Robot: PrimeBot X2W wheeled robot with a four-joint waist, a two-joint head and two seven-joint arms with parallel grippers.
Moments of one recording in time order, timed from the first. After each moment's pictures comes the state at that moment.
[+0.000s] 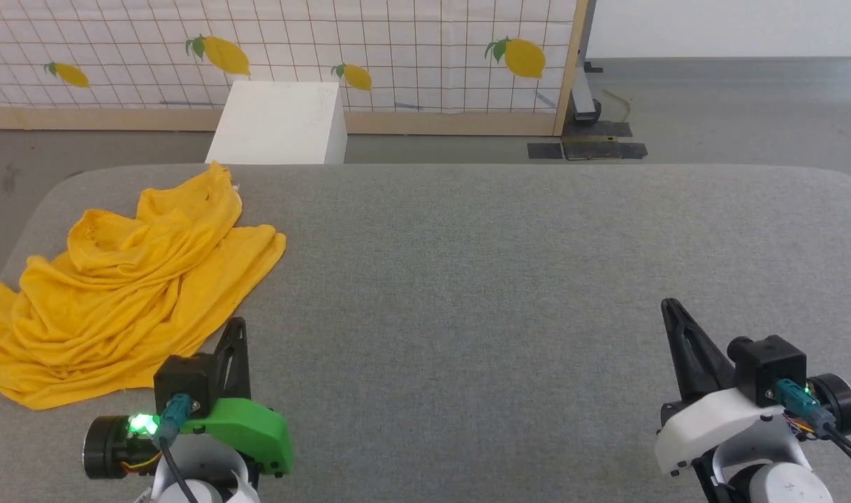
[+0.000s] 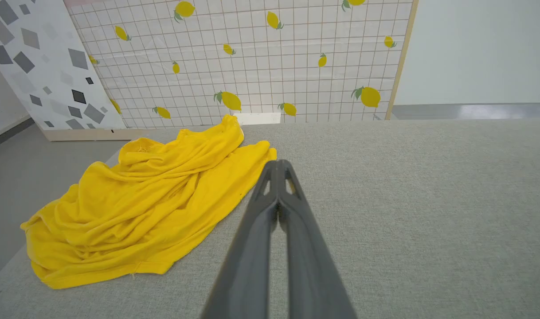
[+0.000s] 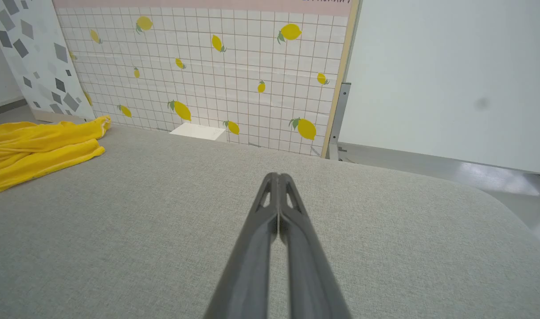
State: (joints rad) left arm -0.01 0.05 0.00 0.00 -0.01 0.00 0.00; right arm -0.01 -0.05 0.00 0.01 0.01 0.13 0.00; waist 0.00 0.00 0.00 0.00
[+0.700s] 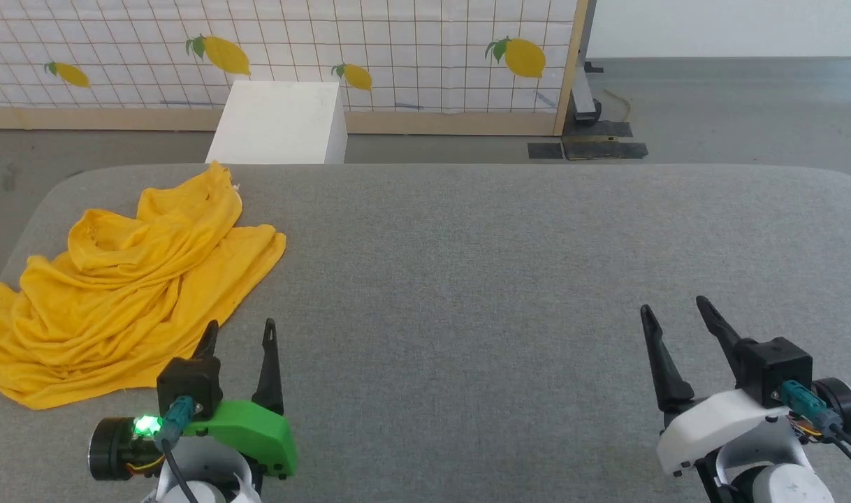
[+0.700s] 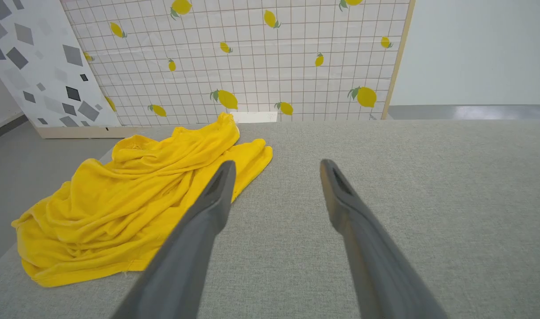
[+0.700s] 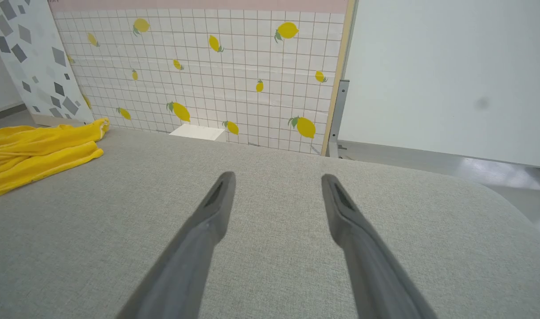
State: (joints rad) left arm -0.01 0.05 -0.01 0.02 -0.03 0.00 -0.01; right arm -0.01 -0.05 -0.01 0.02 0.02 0.13 -0.01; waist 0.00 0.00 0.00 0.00
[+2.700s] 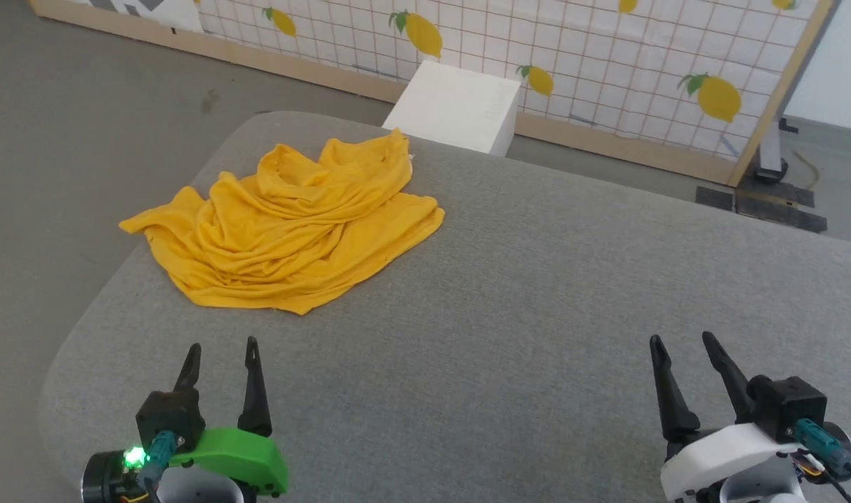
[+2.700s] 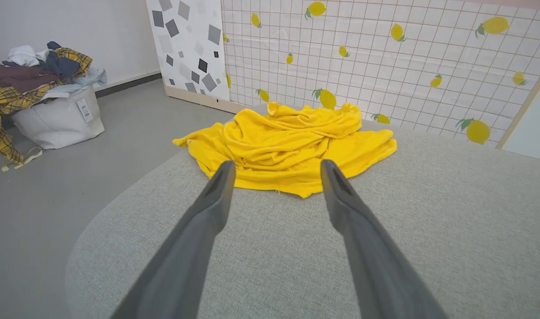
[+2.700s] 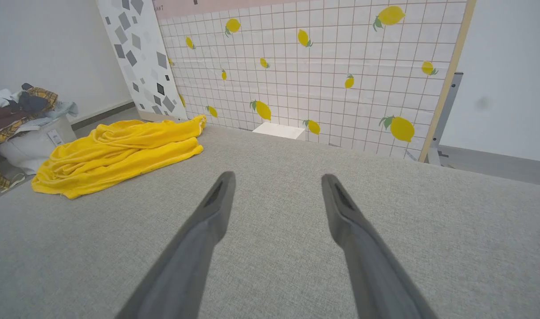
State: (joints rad) left arm 0.03 0.05 0.00 0.06 -0.10 0.05 -0.14; right arm 0.03 -0.05 -0.03 0.13 0.13 0.13 -0.13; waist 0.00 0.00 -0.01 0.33
